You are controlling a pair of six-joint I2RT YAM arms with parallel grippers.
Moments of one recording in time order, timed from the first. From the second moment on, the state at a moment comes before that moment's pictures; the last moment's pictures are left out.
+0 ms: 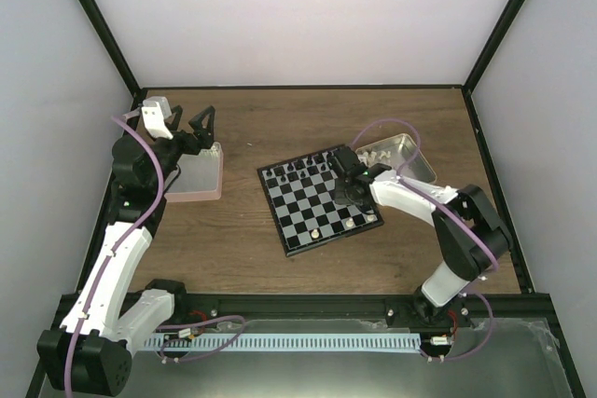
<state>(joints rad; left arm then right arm) -0.12 0.91 0.82 0.14 0.25 -0.37 0.63 1.63 0.98 -0.53 0.24 0.58</state>
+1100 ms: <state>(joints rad) -0.12 0.91 0.82 0.14 0.26 -0.37 0.60 1.54 0.86 -0.57 0.30 0.67</state>
